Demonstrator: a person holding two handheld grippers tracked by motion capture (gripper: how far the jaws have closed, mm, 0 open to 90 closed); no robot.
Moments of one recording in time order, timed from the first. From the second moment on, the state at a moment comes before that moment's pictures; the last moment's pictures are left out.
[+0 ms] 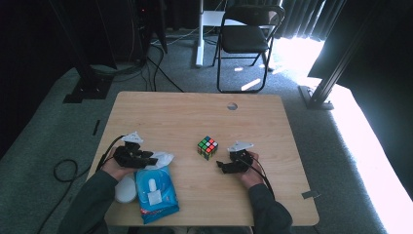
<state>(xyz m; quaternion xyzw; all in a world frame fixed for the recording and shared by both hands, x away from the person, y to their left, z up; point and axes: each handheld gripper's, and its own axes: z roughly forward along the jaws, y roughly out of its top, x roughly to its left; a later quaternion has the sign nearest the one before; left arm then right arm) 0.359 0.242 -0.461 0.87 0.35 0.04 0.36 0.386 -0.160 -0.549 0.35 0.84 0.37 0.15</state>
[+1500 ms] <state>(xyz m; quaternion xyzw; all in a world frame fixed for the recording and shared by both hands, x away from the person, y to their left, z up) 0.386 0.264 -0.459 0.82 0.39 0.10 0.40 0.392 -0.158 -0.542 0.35 0.85 0.36 0.14</state>
